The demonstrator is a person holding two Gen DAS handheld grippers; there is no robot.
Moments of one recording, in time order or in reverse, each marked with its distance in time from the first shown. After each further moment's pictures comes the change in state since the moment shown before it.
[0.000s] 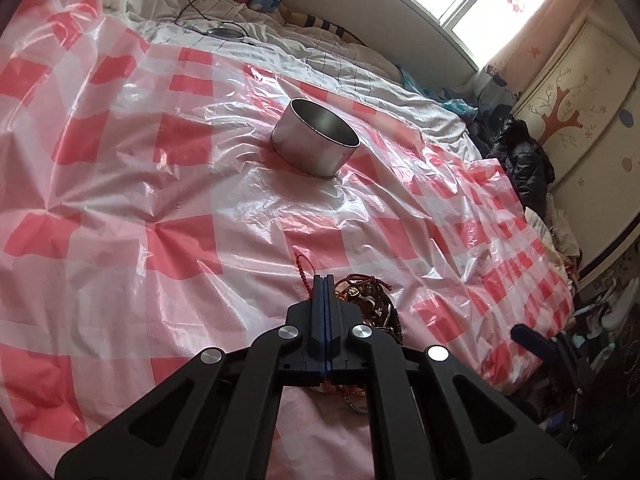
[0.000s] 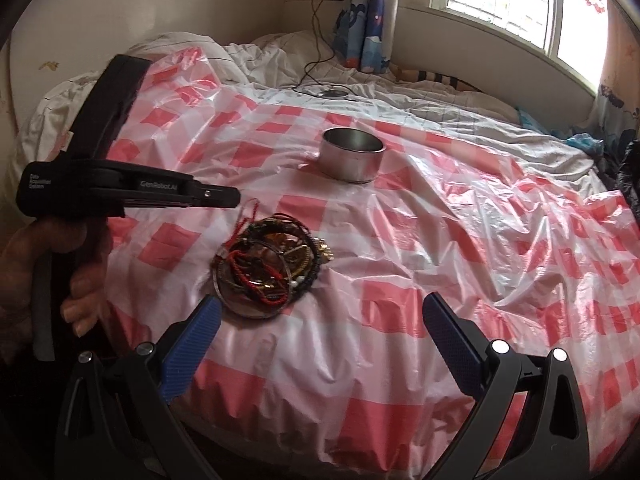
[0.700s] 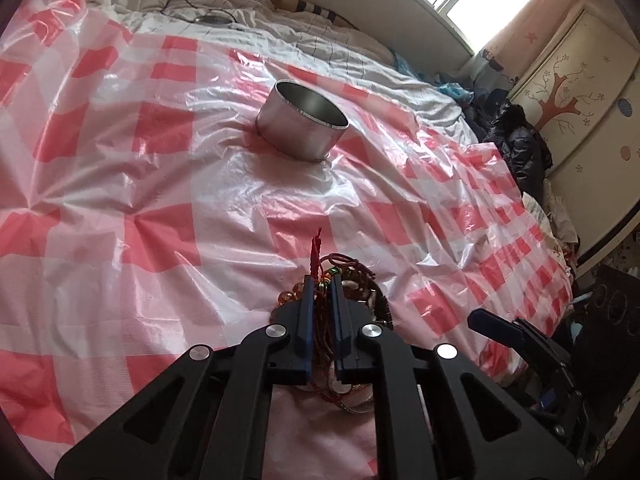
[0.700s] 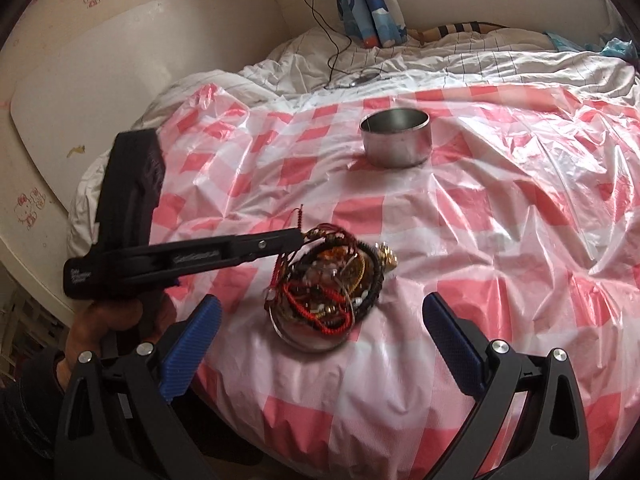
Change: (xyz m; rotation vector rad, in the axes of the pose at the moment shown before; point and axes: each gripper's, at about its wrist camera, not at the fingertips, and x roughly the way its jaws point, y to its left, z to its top) left arm 0.007 -0.012 -0.003 0.041 0.023 -0.002; right arm 0.026 -0.031 0.017 0.222 0.002 0.260
